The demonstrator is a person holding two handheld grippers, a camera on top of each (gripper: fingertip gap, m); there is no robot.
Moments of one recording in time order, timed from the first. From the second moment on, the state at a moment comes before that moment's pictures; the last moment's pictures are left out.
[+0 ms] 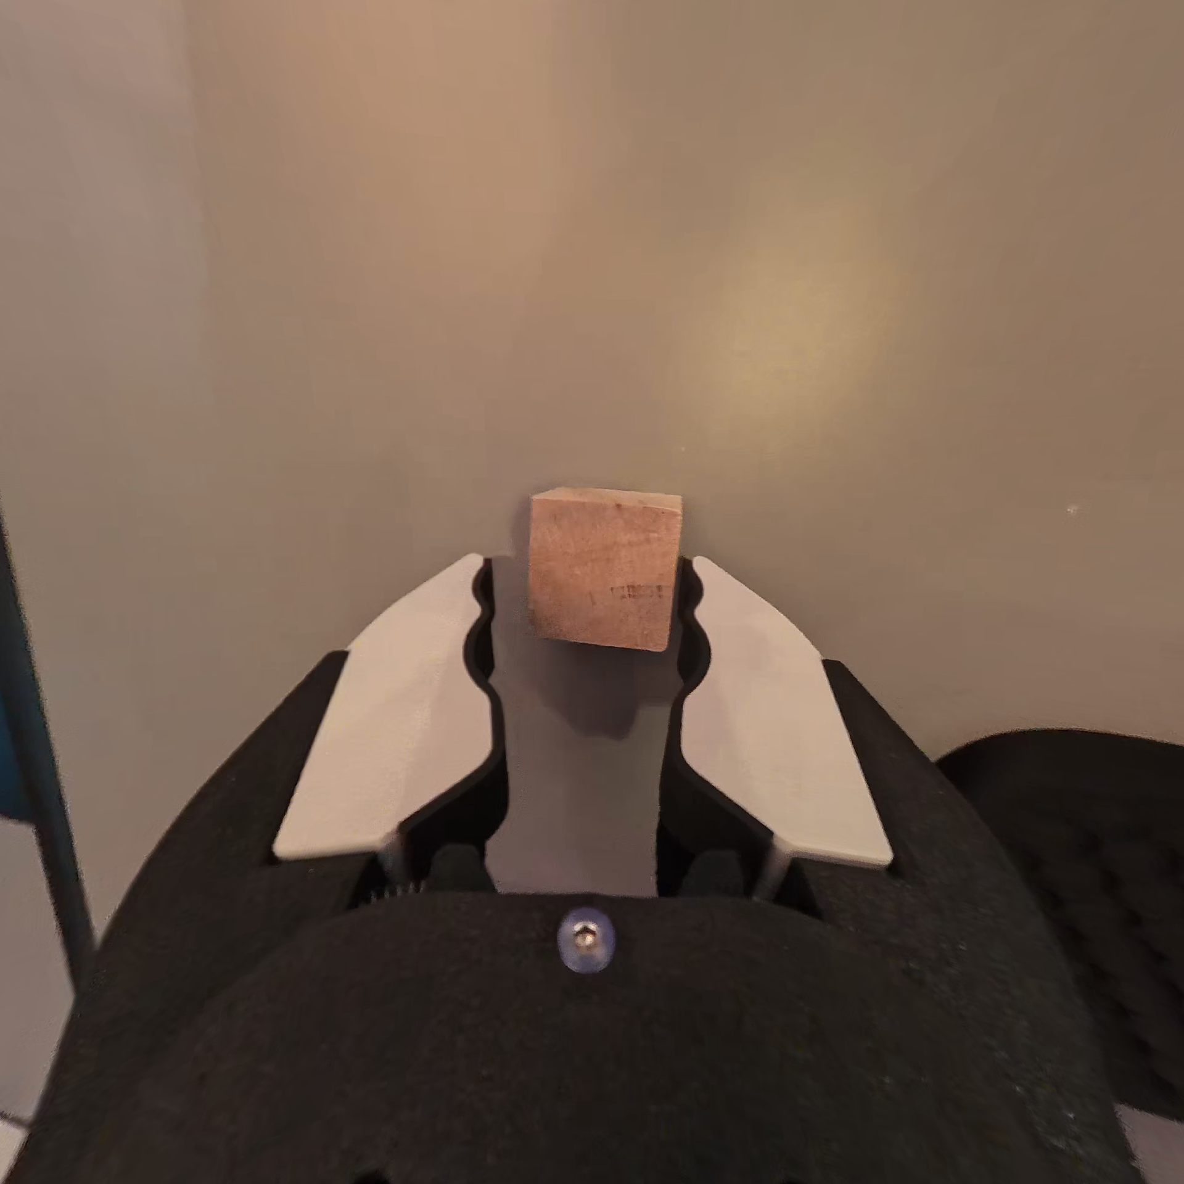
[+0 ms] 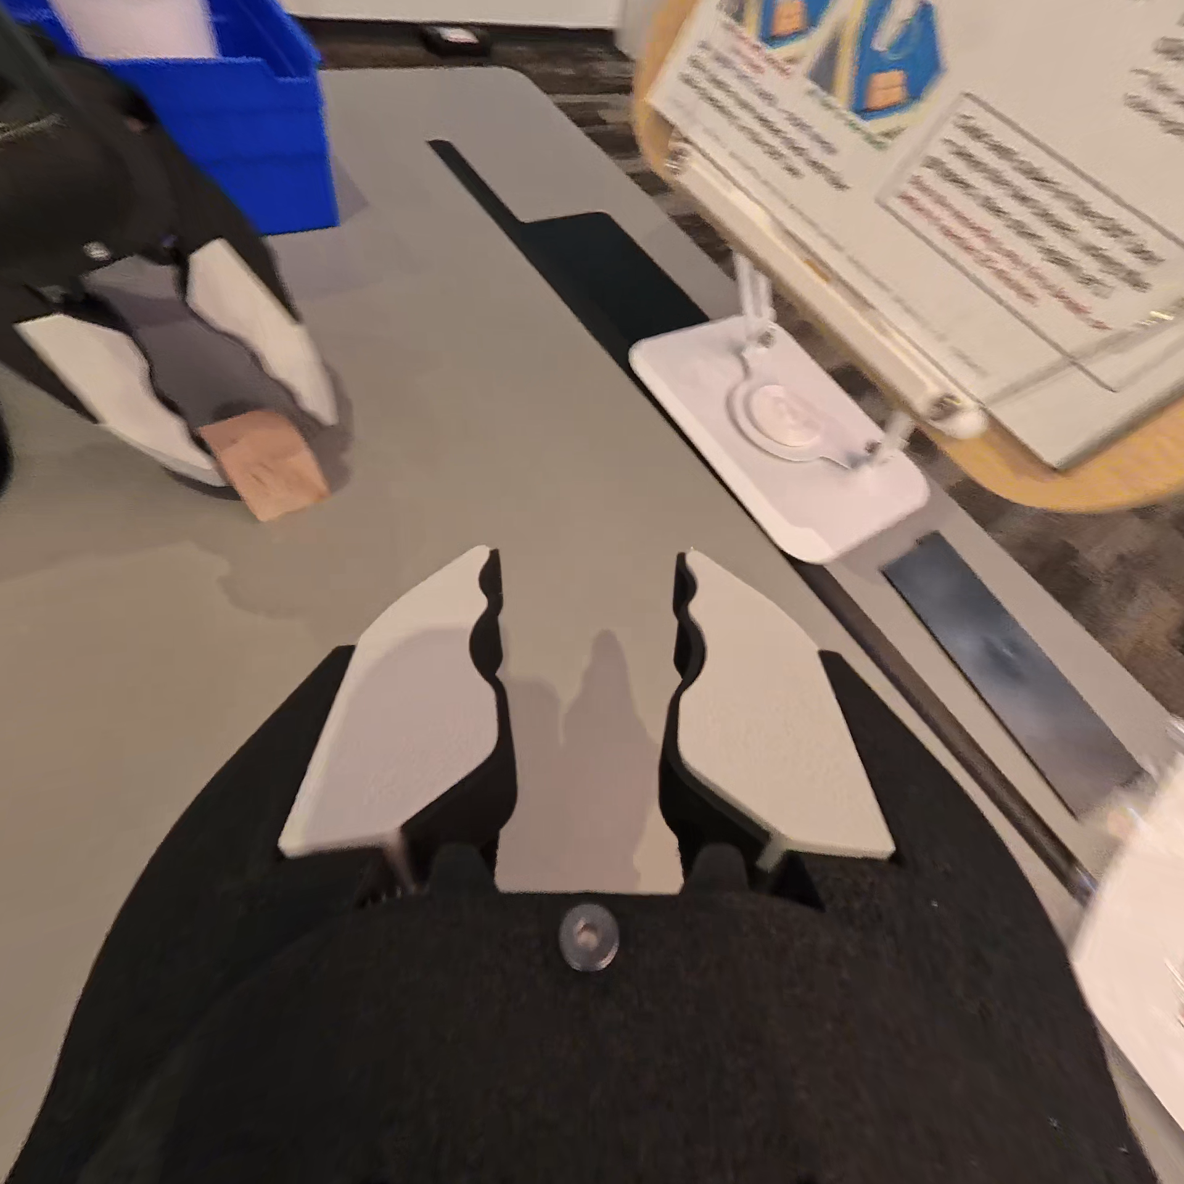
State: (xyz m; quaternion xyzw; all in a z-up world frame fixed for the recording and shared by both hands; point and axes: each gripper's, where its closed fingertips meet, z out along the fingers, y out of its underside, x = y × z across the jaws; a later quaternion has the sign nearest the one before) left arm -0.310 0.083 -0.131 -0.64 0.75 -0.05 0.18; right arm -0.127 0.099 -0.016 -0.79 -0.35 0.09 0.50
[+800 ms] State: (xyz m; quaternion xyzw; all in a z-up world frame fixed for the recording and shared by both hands) left arm -0.462 0.066 0.018 -0.72 0.58 -0.09 0.37; right arm -0.314 0.086 -0.134 -0.71 -0.62 0.14 0.29
